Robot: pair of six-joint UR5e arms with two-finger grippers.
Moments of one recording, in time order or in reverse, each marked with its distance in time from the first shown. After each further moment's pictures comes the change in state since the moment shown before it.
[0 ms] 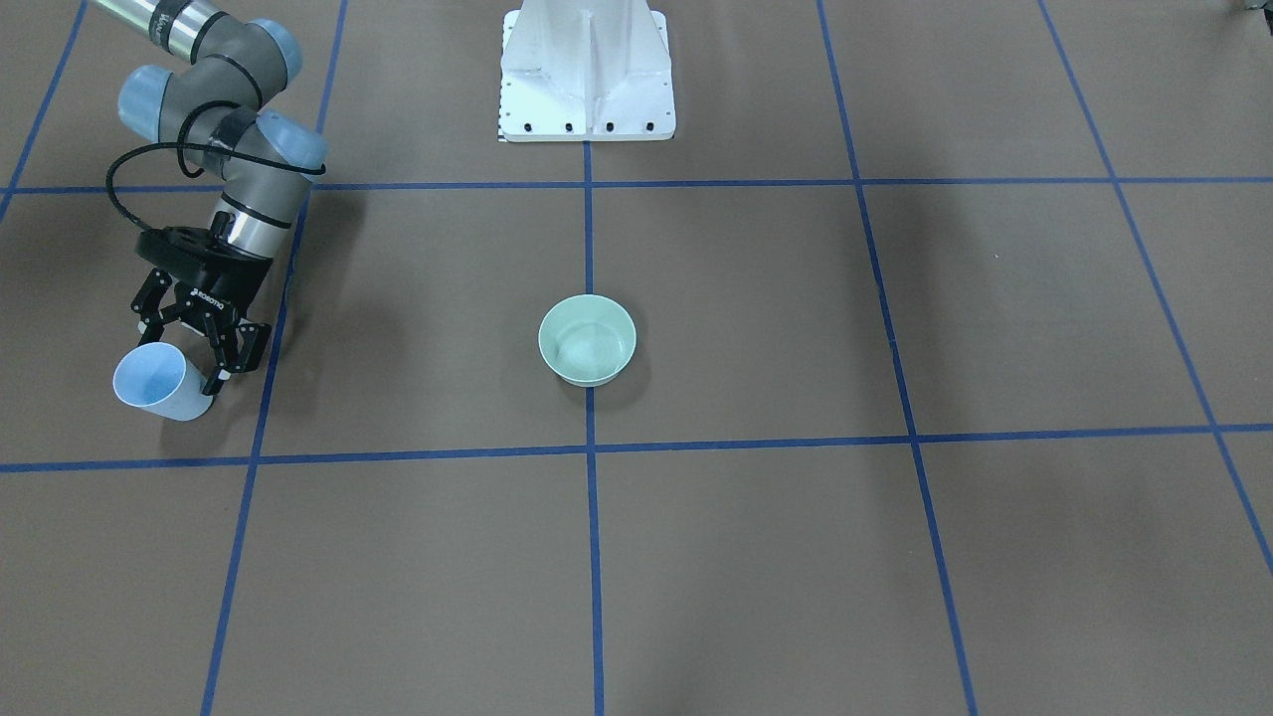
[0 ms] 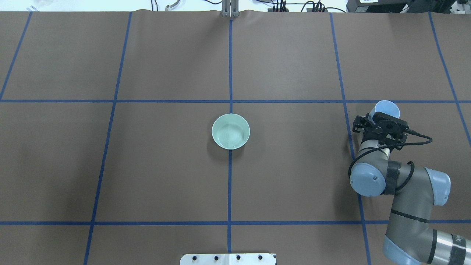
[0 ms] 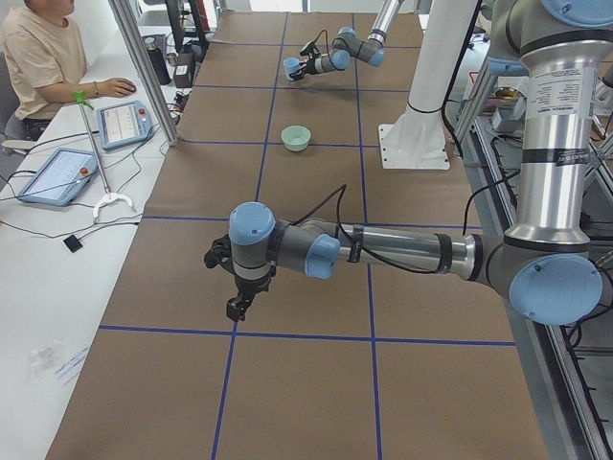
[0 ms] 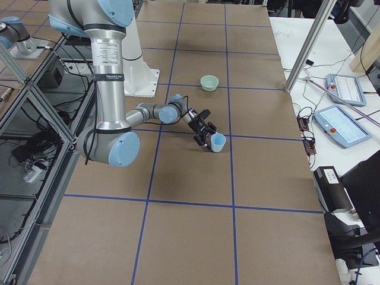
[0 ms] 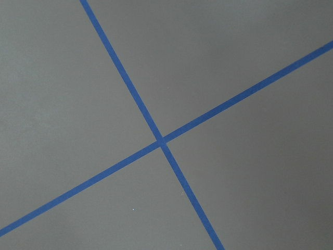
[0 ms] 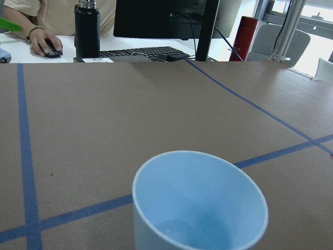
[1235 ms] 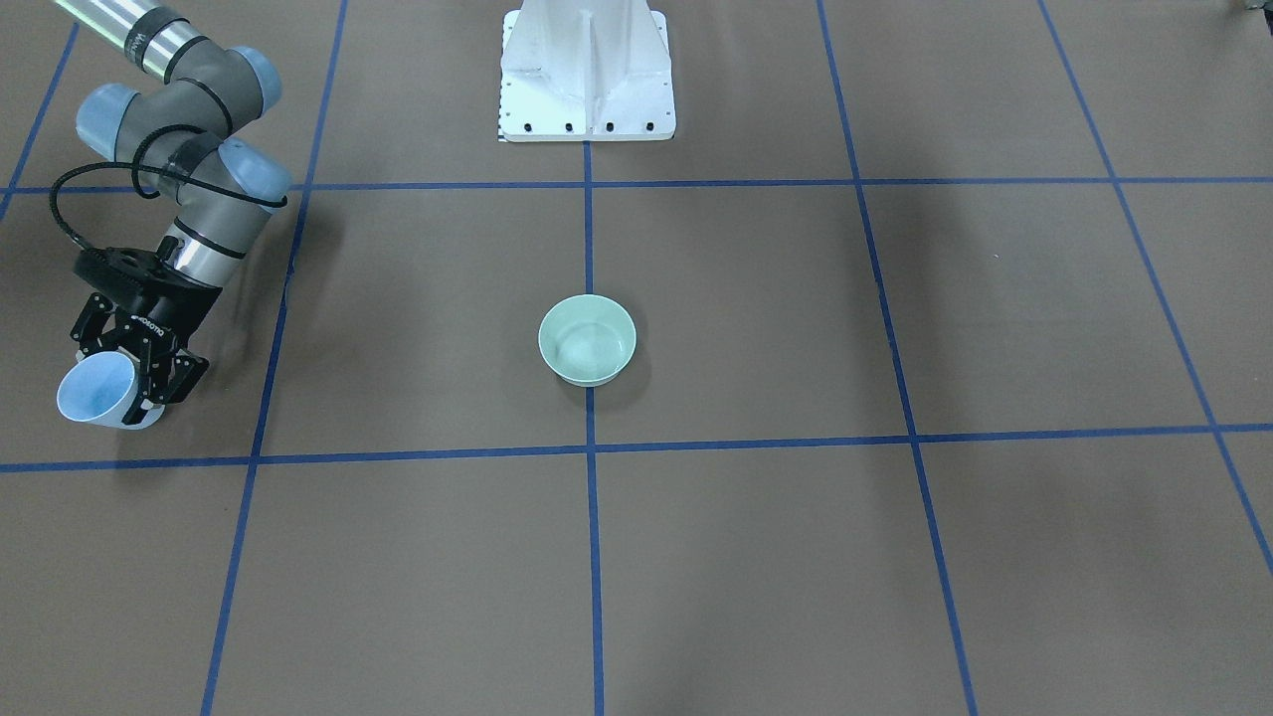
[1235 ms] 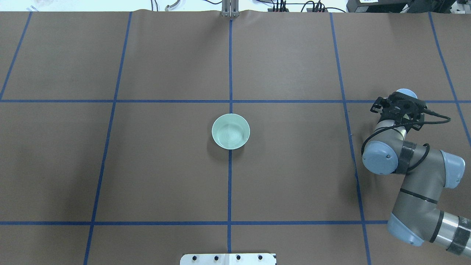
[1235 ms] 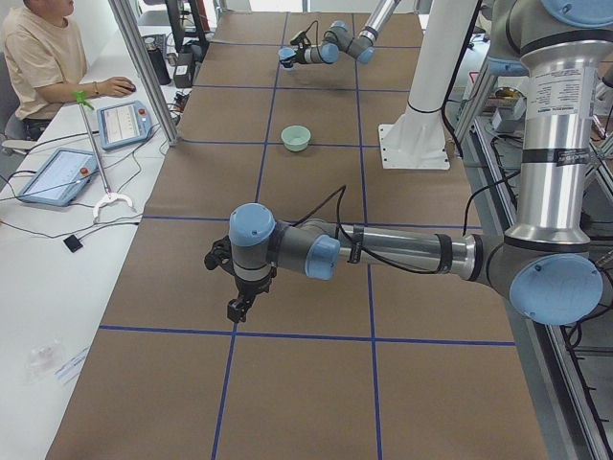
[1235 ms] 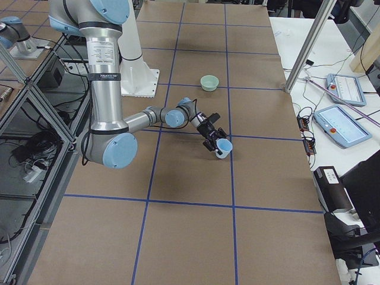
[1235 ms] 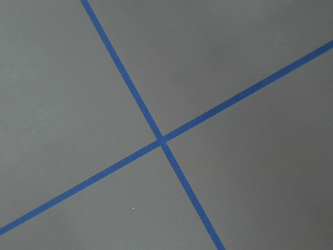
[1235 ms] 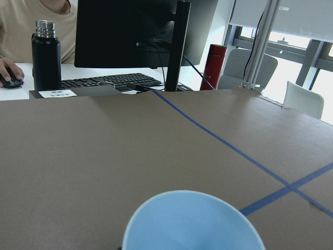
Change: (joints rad) left arm -0.007 0.001 0.003 0.008 -0.001 -0.002; right arm 0.124 0.006 -0.022 0.041 -0.008 -0.119
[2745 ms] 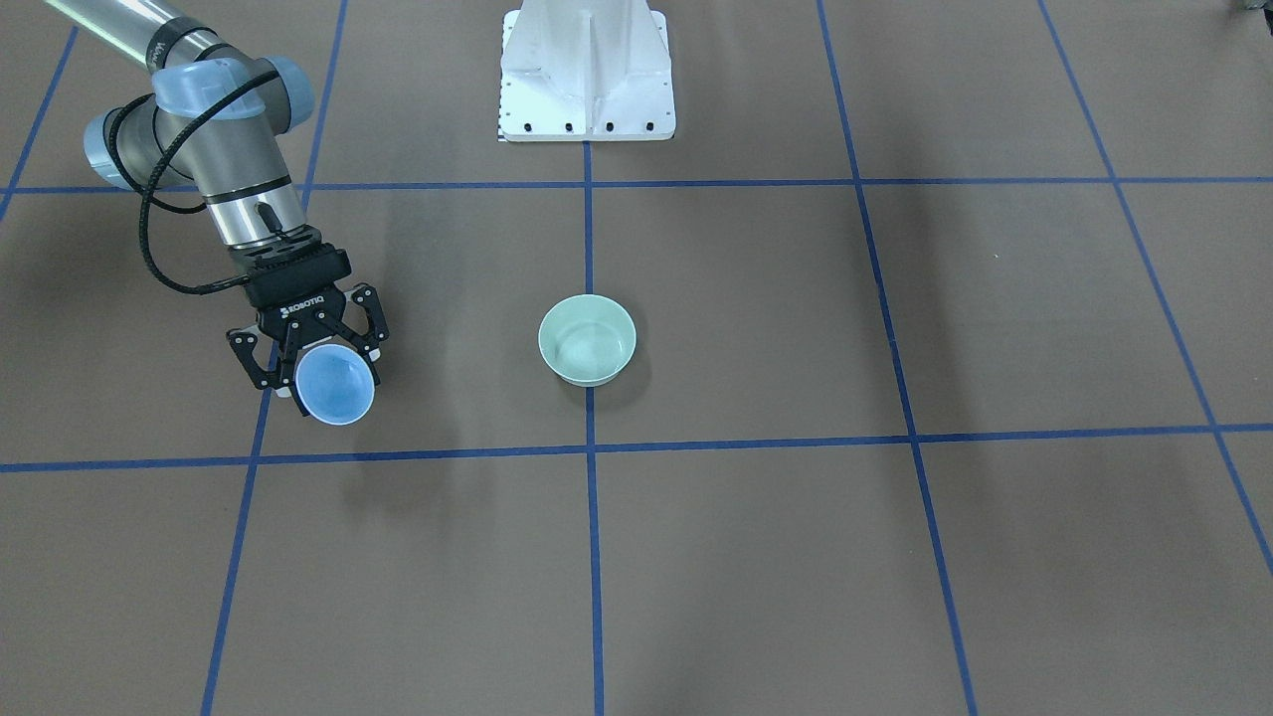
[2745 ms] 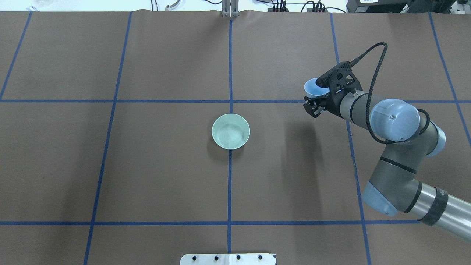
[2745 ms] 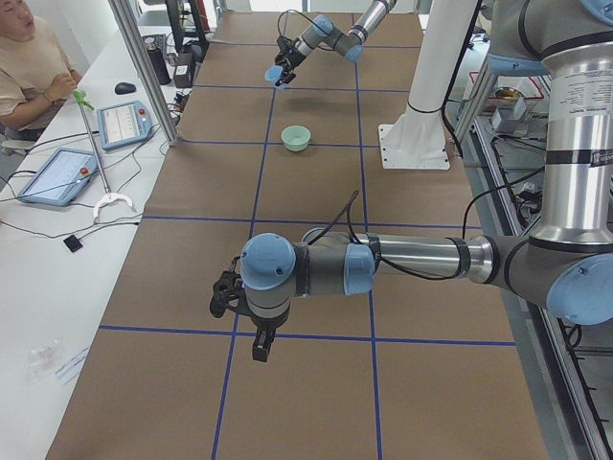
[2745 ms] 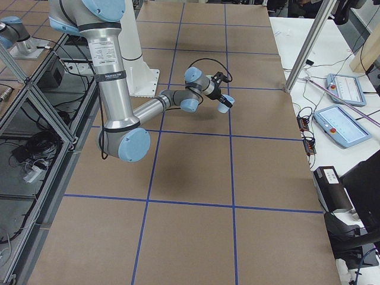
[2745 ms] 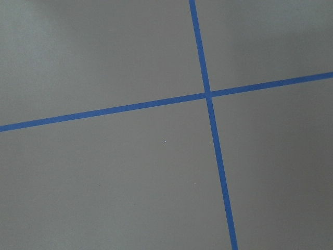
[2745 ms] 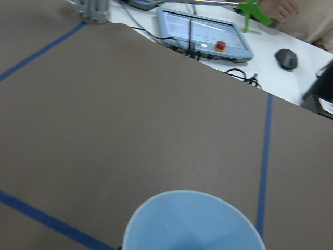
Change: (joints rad) left arm -0.227 0.029 -0.021 0.239 -0.097 -0.002; right arm 0.095 0.171 0.026 0.662 0.666 -1.244
